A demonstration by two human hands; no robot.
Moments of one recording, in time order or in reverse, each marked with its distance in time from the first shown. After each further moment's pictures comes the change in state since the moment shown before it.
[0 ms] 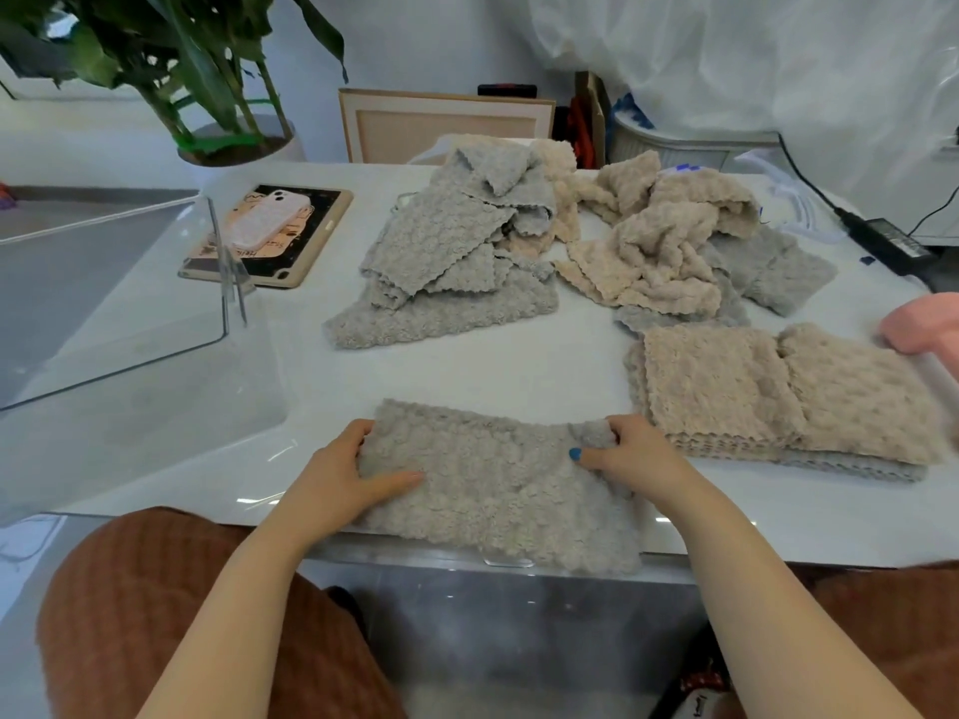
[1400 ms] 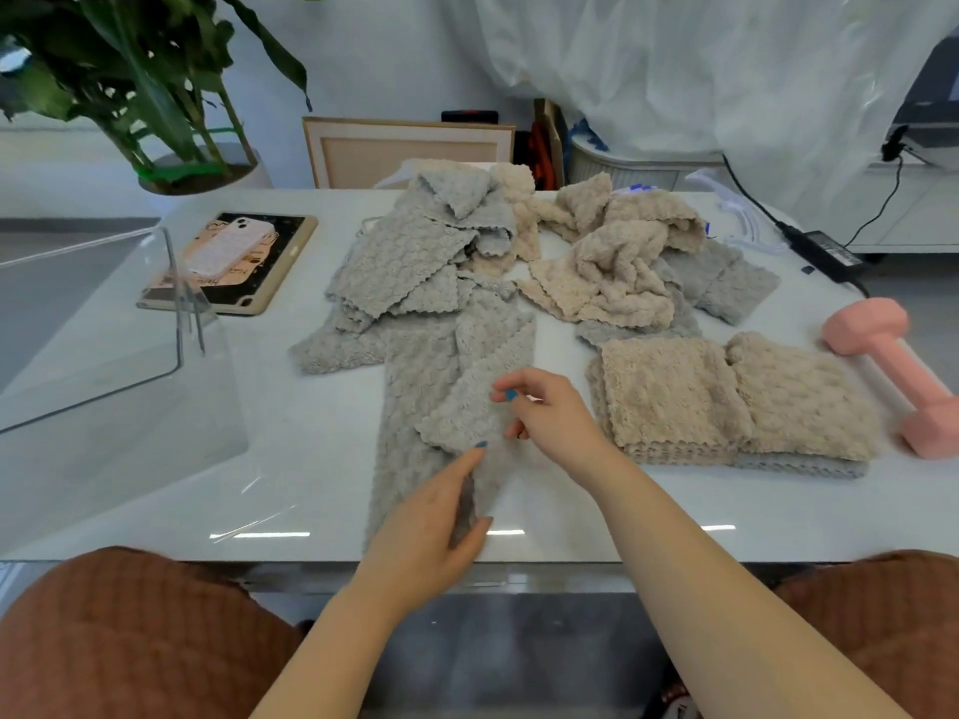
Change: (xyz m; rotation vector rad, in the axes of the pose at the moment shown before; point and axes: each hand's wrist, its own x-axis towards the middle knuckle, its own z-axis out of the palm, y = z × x) left_hand -0.016 0.037 0.094 0.256 0.013 0.551; right_hand 0.021 -0.046 0.013 0.353 0.065 -0.247
